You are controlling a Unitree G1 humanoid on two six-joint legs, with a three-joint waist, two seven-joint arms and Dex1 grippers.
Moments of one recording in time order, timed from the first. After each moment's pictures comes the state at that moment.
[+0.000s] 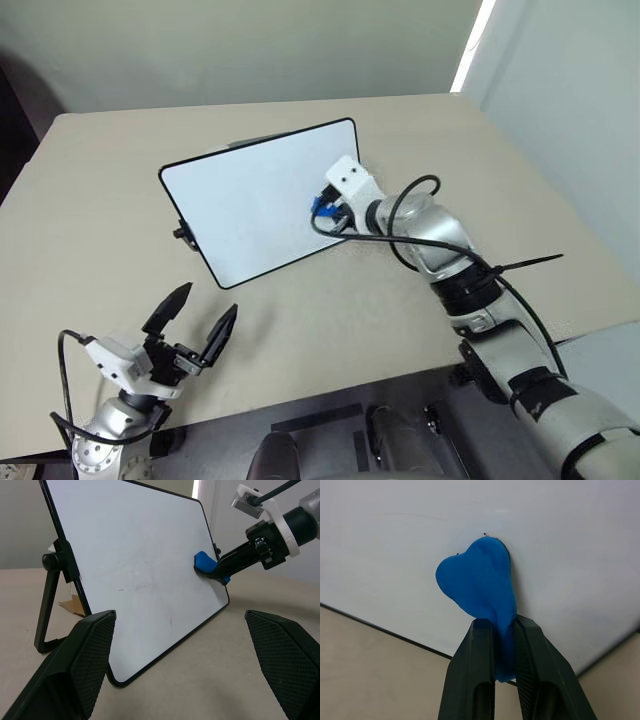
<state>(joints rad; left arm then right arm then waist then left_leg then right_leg) 0.35 0.31 0.33 -0.22 -0.59 -0.30 -0.80 -1.00 -0.21 0.33 0.16 0.01 1.02 0.48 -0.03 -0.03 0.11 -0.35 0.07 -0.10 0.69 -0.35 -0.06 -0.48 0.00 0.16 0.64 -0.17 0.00</state>
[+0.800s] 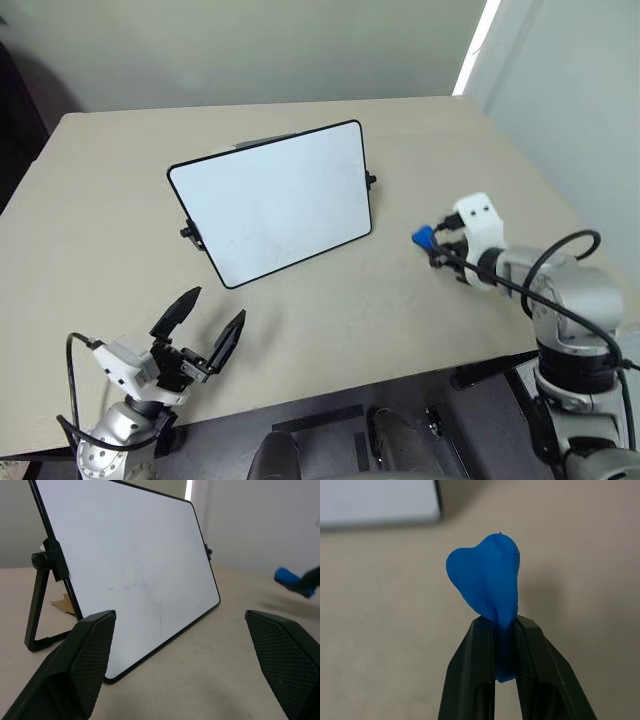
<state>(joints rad) 0.38 0.31 0.30 -0.25 -0.58 -0.30 -0.80 -0.48 -0.46 -0.06 -0.48 0.16 1.48 0.47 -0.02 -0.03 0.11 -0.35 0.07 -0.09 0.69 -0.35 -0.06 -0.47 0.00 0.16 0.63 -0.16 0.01</state>
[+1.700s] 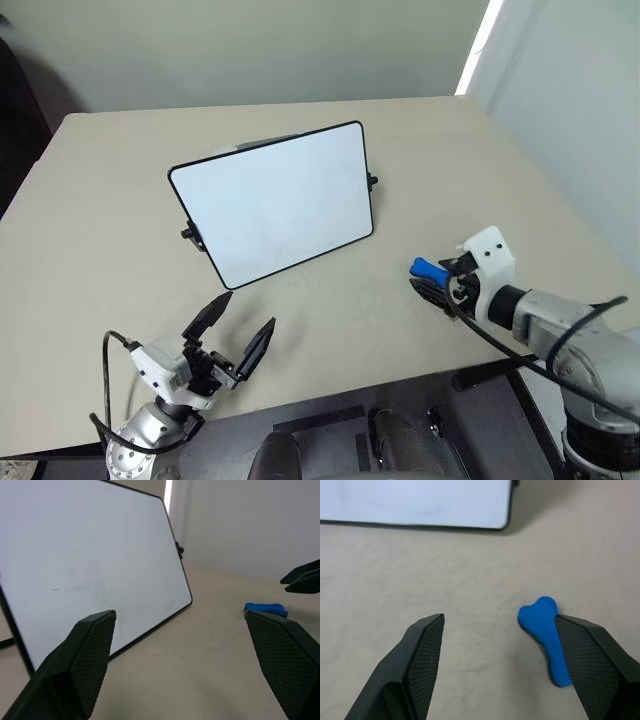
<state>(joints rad) 0.41 0.27 0.18 -0.32 -0.51 -0.31 -0.77 -0.18 -0.49 -0.15 -0.80 0.37 1.21 0.53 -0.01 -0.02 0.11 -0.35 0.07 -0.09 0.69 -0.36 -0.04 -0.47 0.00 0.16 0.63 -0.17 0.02</state>
